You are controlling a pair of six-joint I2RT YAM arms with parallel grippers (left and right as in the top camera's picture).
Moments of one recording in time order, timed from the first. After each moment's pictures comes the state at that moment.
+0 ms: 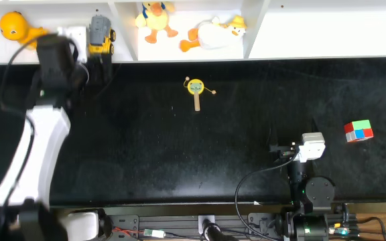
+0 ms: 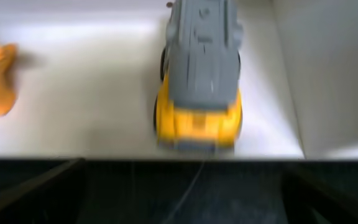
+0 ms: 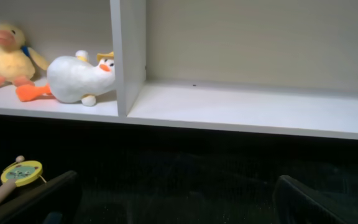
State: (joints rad) left arm 0.05 1.43 1.02 -0.27 0.04 0.03; right arm 0.01 0.01 0.02 -0.02 -0.04 -0.04
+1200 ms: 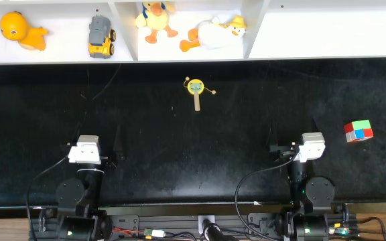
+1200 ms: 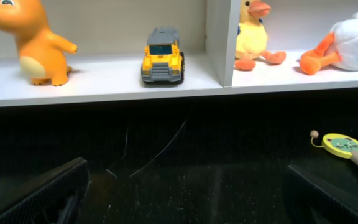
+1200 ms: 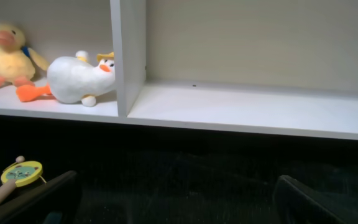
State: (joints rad) left arm -0.08 0.01 0.01 -0.08 -0.03 0.03; right arm 0.01 0.01 0.02 -0.02 -0.04 -0.04
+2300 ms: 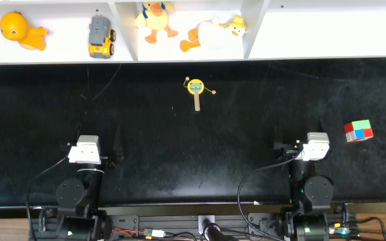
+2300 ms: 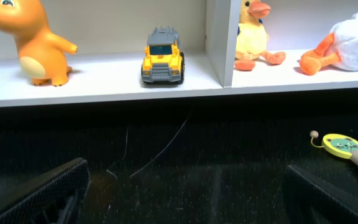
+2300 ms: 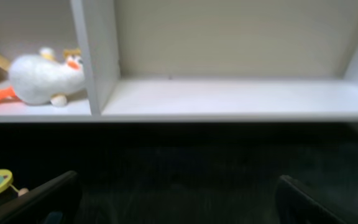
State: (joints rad) left arm -0.08 0.01 0.01 -0.08 -0.03 0.03; right arm 0.06 0.05 0.02 -0.03 0.12 0.02
